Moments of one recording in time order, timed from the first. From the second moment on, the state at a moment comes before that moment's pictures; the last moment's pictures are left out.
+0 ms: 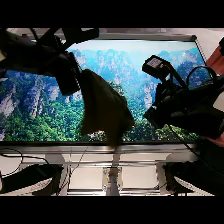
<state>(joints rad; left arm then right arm) -0.64 -1.23 2.01 1.61 -1.62 -0.90 0.66 -0.95 1.50 -1.50 1.67 1.46</state>
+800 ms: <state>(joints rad) -0.65 -1.25 2.01 1.87 -1.41 -1.26 0.66 -0.75 0.72 -0.63 0.71 1.41</state>
